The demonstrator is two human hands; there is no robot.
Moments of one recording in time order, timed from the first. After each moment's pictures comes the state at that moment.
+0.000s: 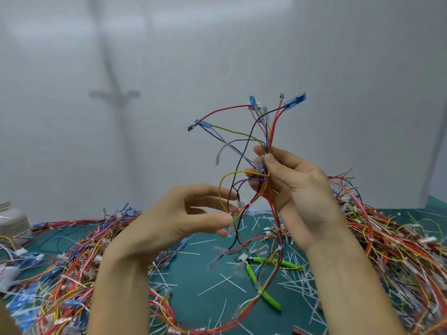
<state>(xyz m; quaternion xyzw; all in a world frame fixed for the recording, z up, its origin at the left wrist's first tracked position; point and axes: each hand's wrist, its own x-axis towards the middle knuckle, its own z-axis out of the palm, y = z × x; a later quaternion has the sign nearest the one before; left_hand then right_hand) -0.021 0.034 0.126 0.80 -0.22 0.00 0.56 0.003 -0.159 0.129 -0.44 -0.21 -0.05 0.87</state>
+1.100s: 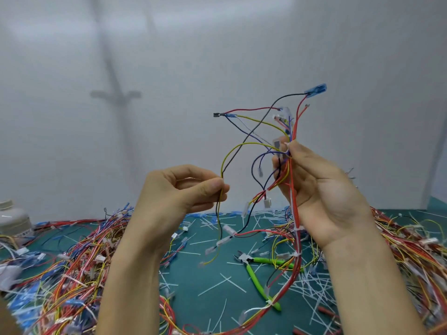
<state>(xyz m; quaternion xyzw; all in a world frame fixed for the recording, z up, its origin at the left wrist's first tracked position) -0.019 0.020 0.133 0.70 -0.14 0.16 0.69 -0.005 -0.176 0.140 -0.38 -0.16 -0.03 0.91</state>
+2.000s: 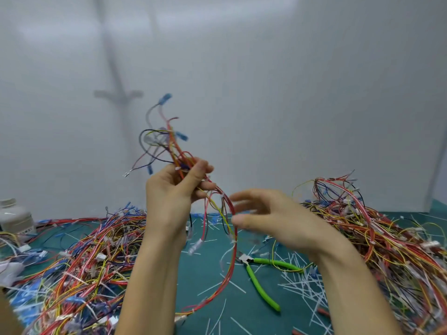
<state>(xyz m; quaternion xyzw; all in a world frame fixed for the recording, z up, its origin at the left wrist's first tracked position) 0.007 0.008 0.119 0.59 -0.08 0.30 0.74 0.013 -0.166 0.110 -0.79 -0.26 0.07 0.54</state>
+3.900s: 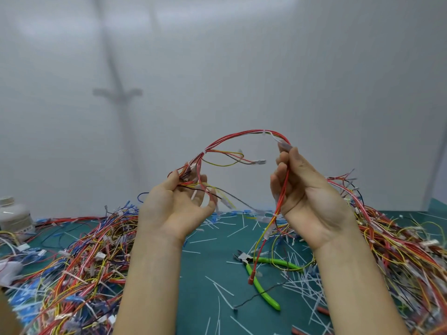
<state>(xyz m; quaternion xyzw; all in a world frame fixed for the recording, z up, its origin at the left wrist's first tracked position) 0.028 0.024 0.113 0.28 0.01 0.01 0.96 0.016 -0.173 0.123 -0.30 -0.18 0.05 0.93</state>
